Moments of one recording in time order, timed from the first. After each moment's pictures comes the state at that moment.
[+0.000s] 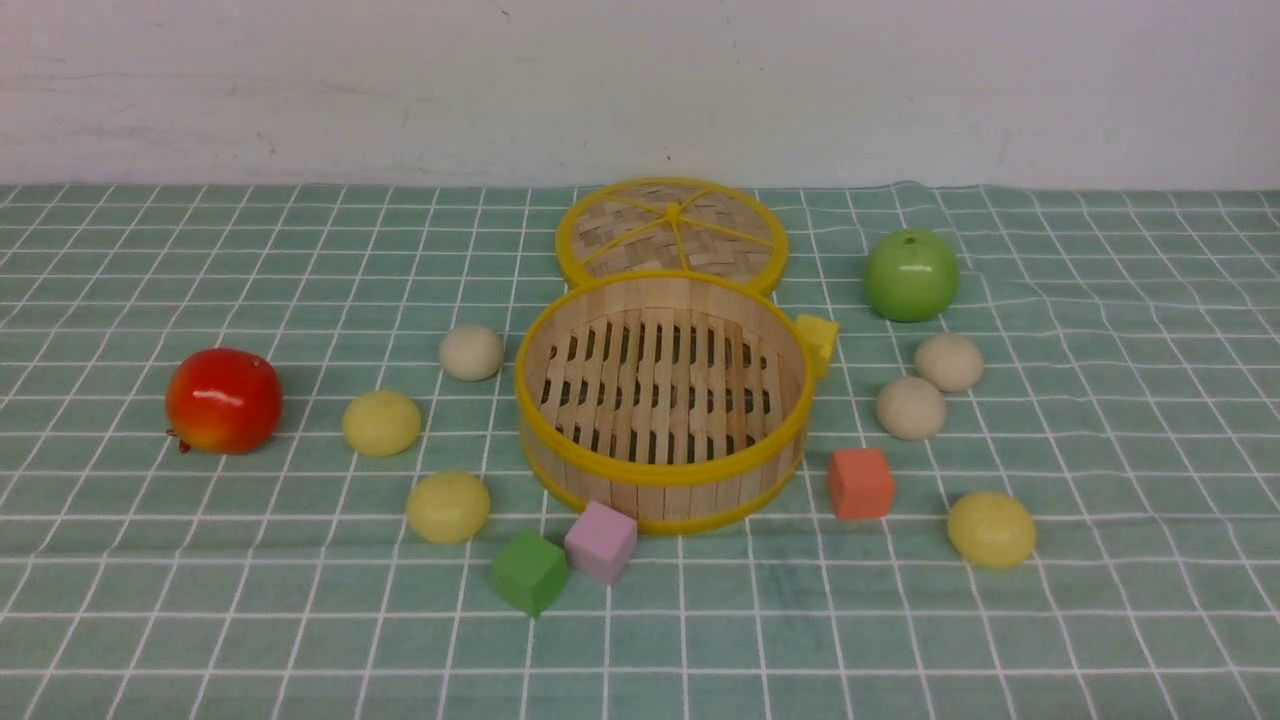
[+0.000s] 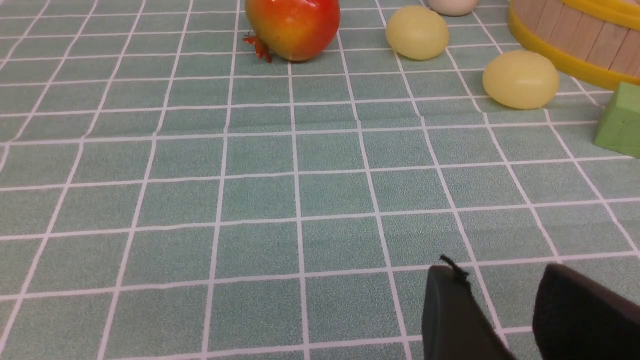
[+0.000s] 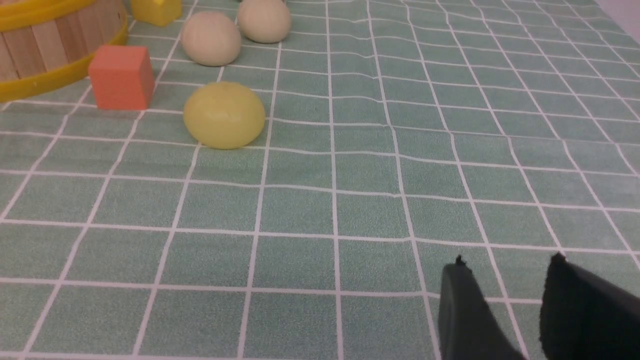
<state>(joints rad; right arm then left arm) -0.01 -0.01 0.01 -0.11 0.39 0.07 -0.13 -0.01 0.03 0.10 0.39 -0.15</state>
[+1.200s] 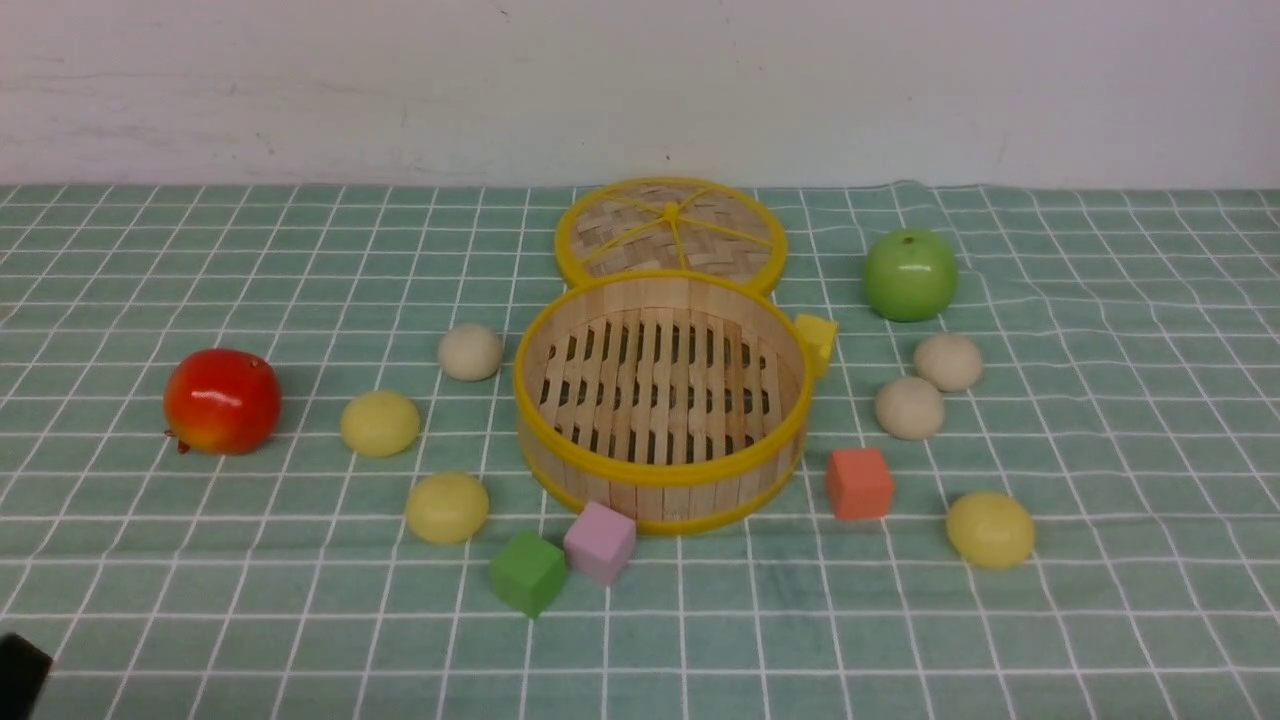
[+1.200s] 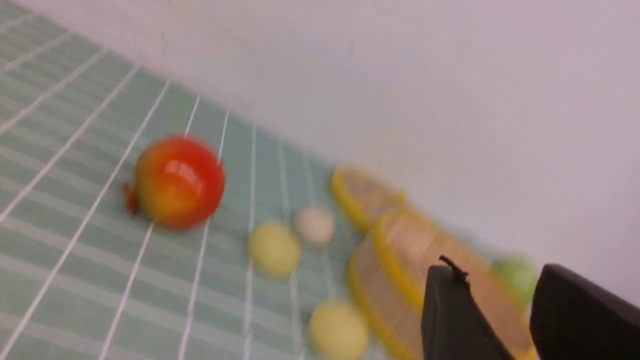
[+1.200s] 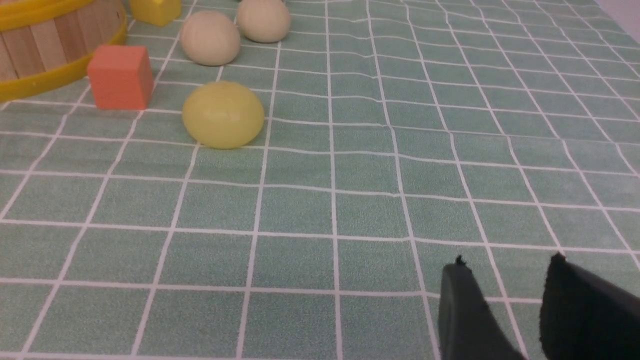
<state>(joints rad) -0.01 -0.01 0.01 -0.11 0.39 0.07 -0.13 -0.01 0.03 -0.44 -0.06 -0.15</state>
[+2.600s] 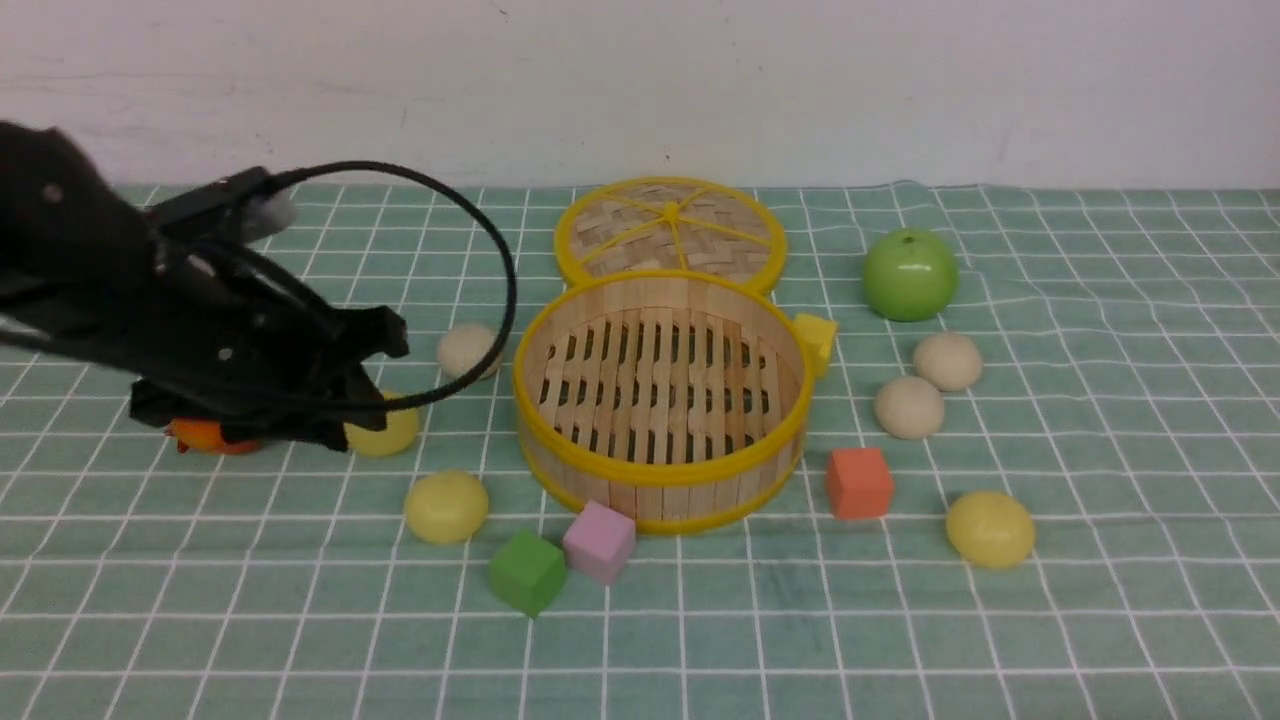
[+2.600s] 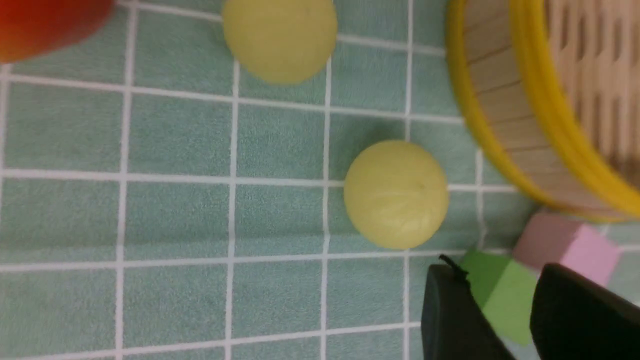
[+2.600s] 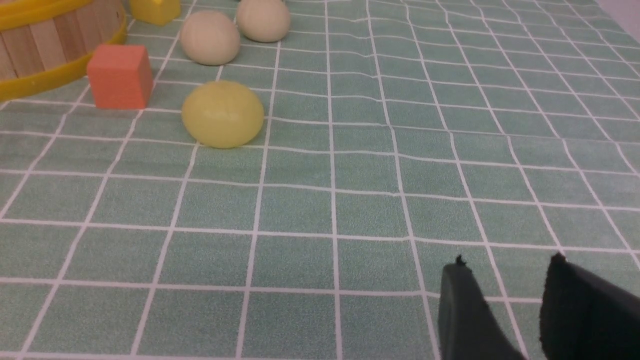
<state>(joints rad) -0.01 -0.01 0.01 -0.11 0.39 0.07 -0.16 1.63 -1.21 -0.31 0.74 -0.08</state>
